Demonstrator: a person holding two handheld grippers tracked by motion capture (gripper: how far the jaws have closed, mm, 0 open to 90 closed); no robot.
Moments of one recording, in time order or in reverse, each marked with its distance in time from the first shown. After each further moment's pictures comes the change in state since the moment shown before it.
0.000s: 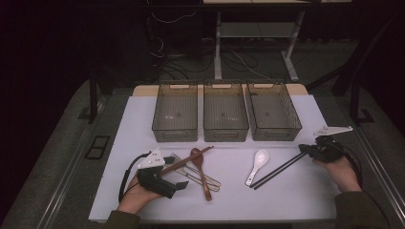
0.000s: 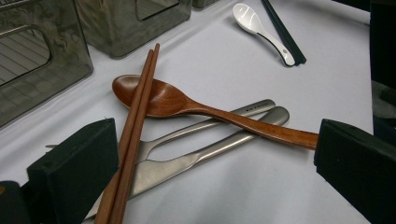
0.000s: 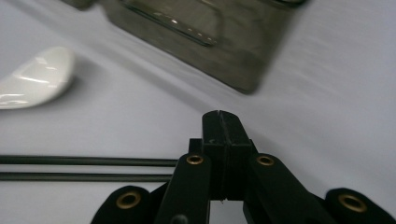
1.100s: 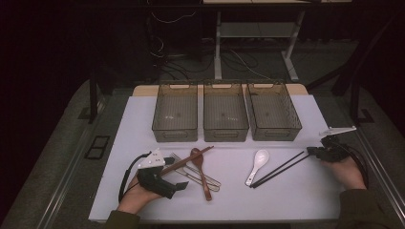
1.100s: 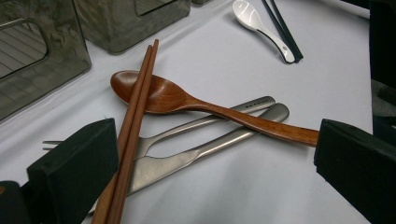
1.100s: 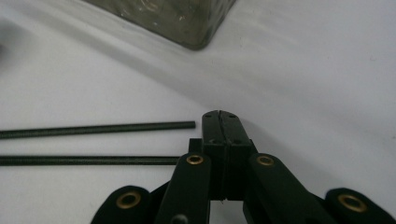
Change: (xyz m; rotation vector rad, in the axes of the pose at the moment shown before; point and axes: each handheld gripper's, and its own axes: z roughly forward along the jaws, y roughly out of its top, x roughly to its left) left arm 0.001 -0.001 0.001 0.011 -0.006 -0.004; right arm -0.023 -0.014 0.006 0.090 -0.041 0.046
